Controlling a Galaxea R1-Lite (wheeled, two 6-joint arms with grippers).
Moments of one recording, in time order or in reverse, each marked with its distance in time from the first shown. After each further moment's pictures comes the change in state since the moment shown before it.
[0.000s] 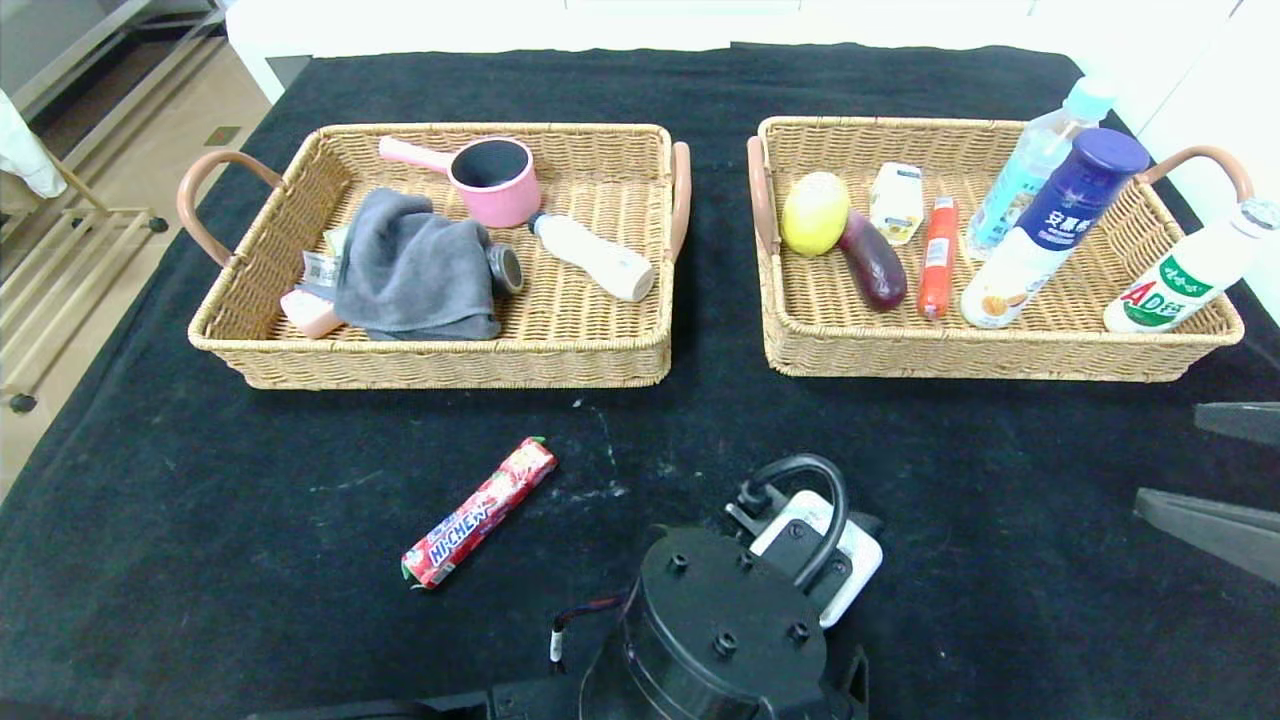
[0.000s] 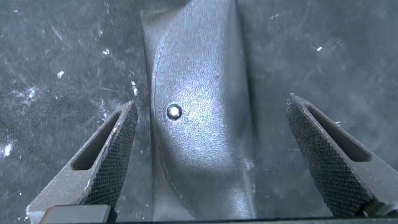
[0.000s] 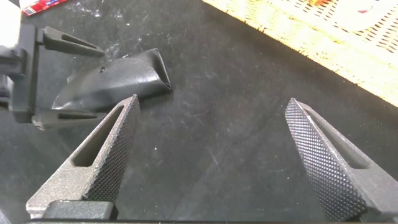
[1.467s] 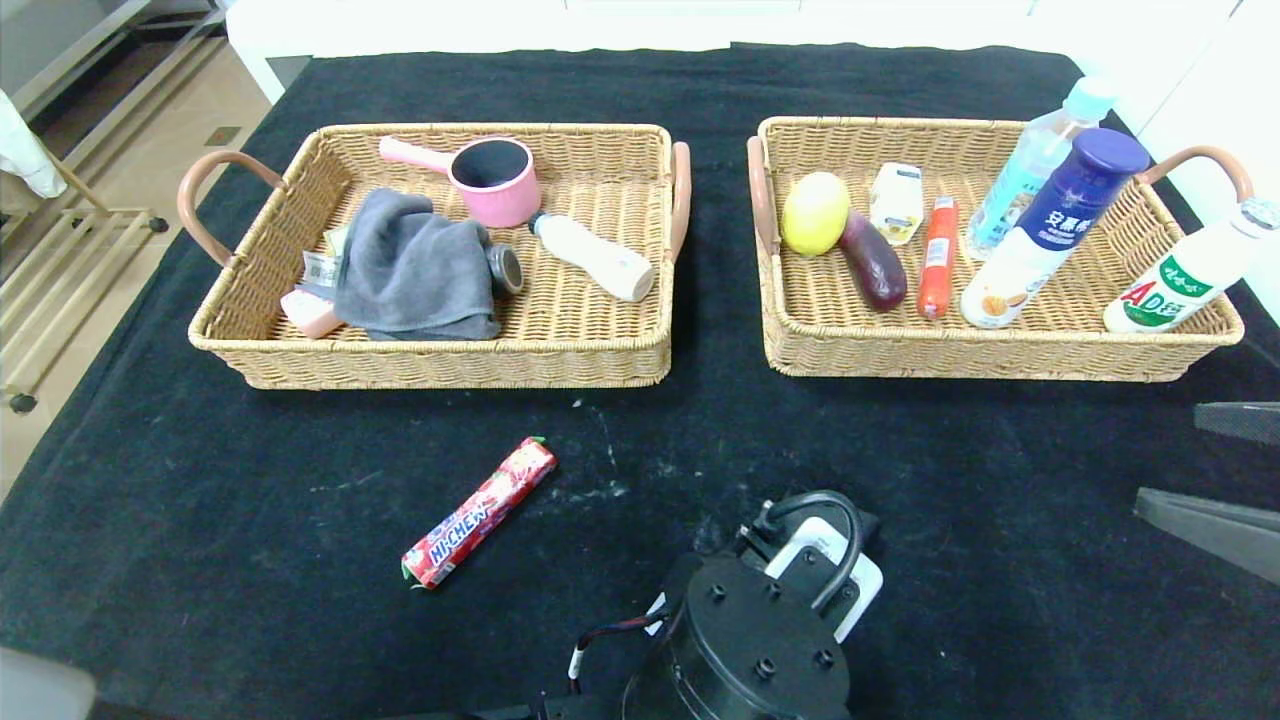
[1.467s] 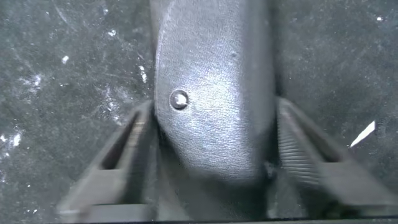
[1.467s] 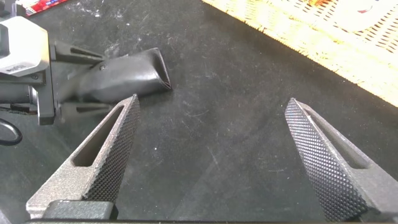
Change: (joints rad) left arm -0.002 0.060 0.005 -0.026 0.111 0.050; right arm 0.000 0.000 0.000 0.000 0.000 0.001
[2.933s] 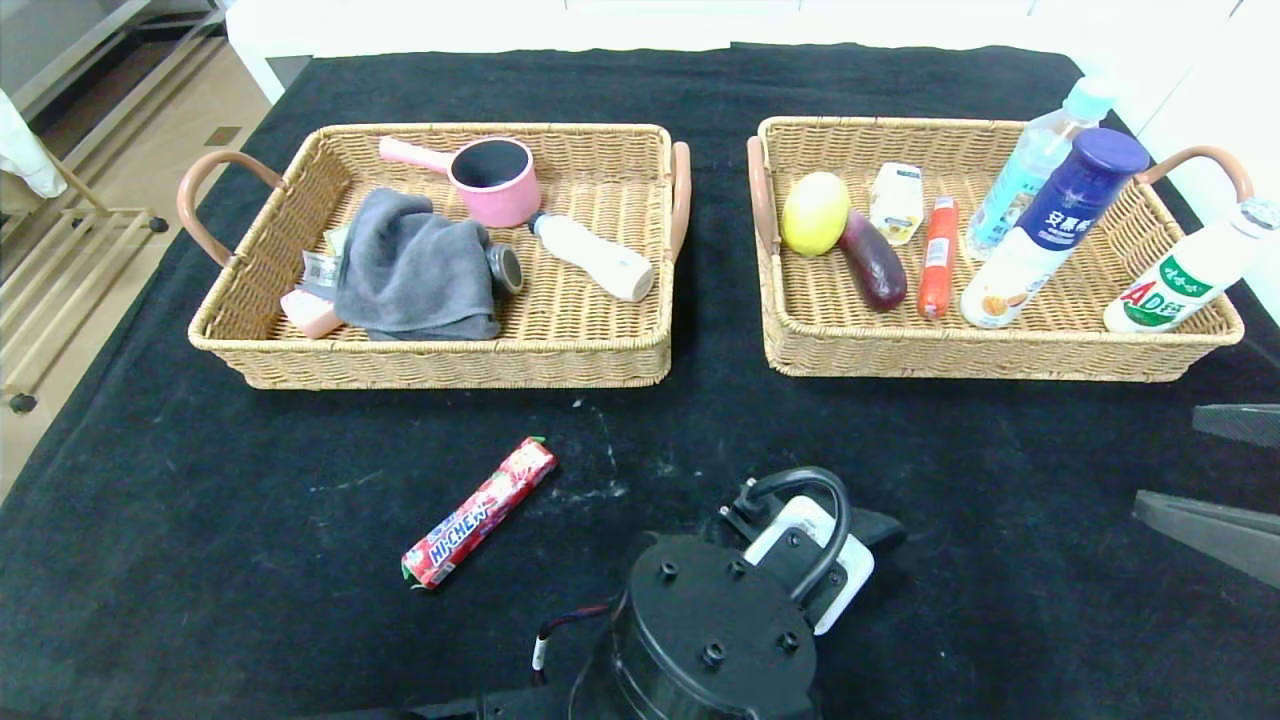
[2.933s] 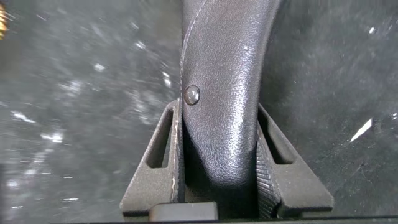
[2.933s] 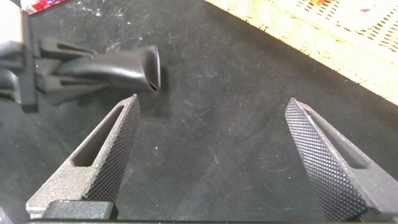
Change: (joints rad) left arm 0.000 -0.081 0.014 0.013 0.002 0.049; right arm 0.003 0.000 0.002 0.001 0.000 0.000
